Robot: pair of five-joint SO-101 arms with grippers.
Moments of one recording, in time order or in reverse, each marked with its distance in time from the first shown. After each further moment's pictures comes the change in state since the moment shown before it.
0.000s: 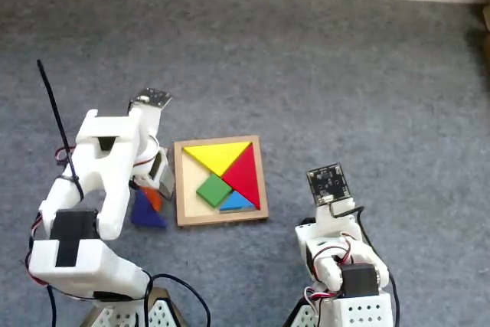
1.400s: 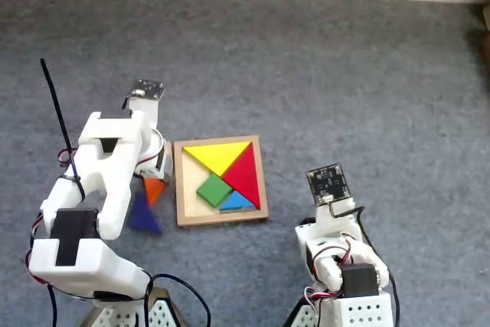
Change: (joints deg) left arm 0.4 0.0 0.7 -8.0 7.4; right arm 0.0 0.0 0.0 0.0 0.0
